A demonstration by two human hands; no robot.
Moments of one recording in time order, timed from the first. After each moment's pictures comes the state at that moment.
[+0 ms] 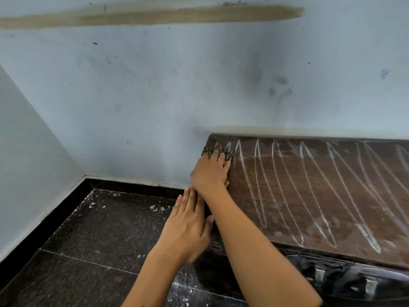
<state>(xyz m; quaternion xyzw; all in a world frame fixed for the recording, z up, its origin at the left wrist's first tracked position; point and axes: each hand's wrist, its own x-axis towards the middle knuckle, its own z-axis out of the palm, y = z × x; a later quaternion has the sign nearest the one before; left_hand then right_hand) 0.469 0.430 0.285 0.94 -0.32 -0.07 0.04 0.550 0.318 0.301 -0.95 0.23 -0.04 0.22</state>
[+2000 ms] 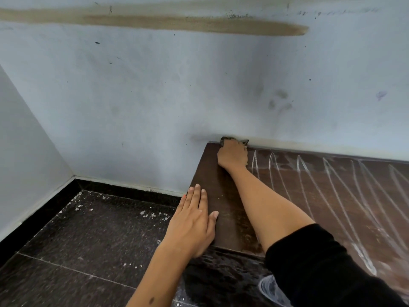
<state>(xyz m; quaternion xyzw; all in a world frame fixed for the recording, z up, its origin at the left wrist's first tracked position) 0.490 0.399 0.279 0.95 -0.30 -0.03 0.08 0.613 0.222 0.294 -0.94 0.24 -0.14 0.19</state>
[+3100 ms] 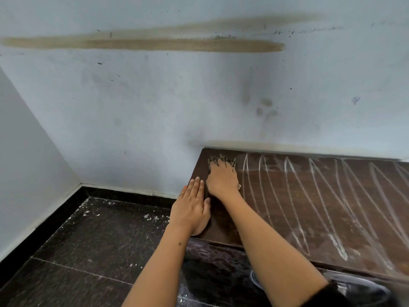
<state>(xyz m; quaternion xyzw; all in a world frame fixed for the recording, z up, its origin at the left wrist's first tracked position) 0.517 0.380 0.273 0.95 -0.30 0.00 0.07 0.544 0.256 0.288 -0.96 0.17 -0.11 0.17</state>
